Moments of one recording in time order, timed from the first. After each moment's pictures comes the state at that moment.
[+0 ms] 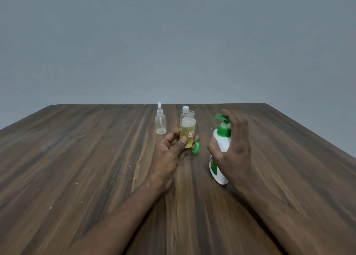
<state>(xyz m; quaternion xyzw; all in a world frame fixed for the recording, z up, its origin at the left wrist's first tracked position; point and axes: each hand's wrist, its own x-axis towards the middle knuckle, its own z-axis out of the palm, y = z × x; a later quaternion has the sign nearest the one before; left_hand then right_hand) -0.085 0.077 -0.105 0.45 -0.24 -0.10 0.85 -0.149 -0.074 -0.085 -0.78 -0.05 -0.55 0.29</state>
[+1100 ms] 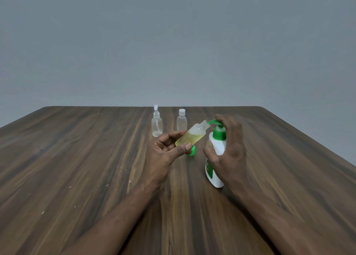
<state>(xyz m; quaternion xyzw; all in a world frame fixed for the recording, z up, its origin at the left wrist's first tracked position) -0.078 0.083 -0.101 0.52 -0.27 -0.02 0.81 -0.148 -0.075 -0.086 -0.79 -0.05 -0.54 0.28</state>
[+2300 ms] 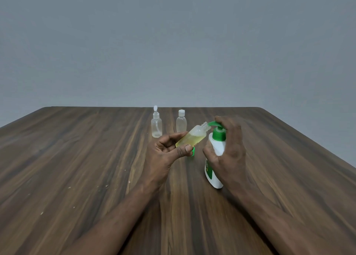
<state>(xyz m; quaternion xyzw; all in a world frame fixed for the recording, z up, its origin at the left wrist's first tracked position) -0.084 0.085 -0.096 0.52 -0.29 -0.03 0.81 -0.148 -0.076 -0.088 -0.78 -0.06 -0.54 0.30</state>
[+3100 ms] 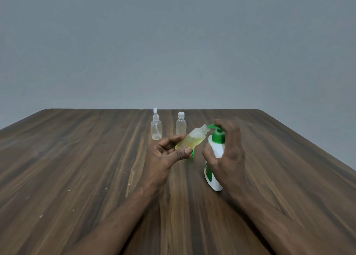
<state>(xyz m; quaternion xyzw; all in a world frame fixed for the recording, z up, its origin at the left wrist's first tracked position) -0.086 0.085 -0.094 0.51 -0.29 -0.03 0.81 -0.148 -0.076 -0.088 -0.78 -0.06 -0.54 0.31</state>
